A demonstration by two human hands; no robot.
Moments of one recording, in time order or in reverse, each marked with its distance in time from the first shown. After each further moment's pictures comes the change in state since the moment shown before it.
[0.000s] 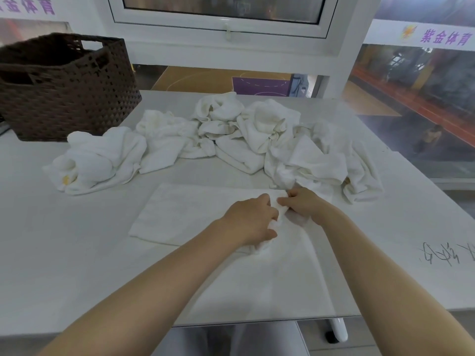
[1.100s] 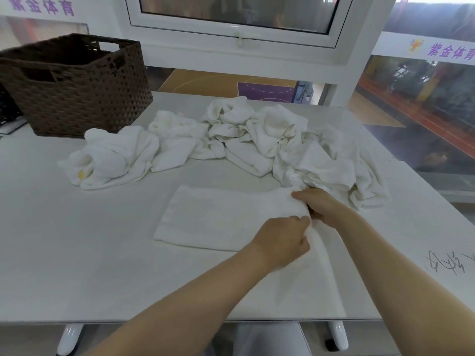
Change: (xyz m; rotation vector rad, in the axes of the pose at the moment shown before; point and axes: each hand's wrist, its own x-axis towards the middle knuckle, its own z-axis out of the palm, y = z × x) left_hand 0.005 0.042 0.044 -0.201 0.333 0.088; right_hand 0.004 0.005 -0.011 0.366 -0.031 0.055
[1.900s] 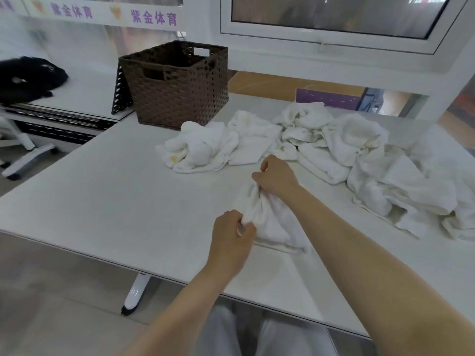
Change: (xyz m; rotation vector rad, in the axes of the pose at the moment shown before) left_hand -0.174 -0.106 -0.074 -0.506 0.640 -0.723; right_hand -0.032 -0.122 0.247 -0.562 0.033 -0.505
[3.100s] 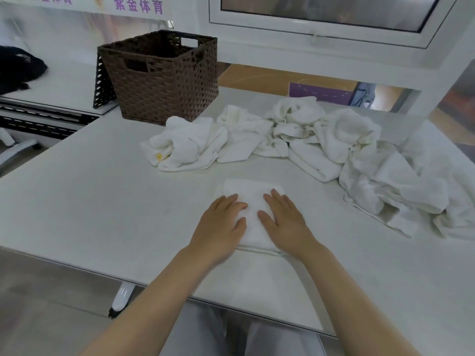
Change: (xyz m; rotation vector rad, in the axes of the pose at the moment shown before) left_hand 0.041 -0.014 -0.002 0.475 -0.320 0.167; right_hand -0.070 0.092 0.019 -0.193 -0.141 -0.102
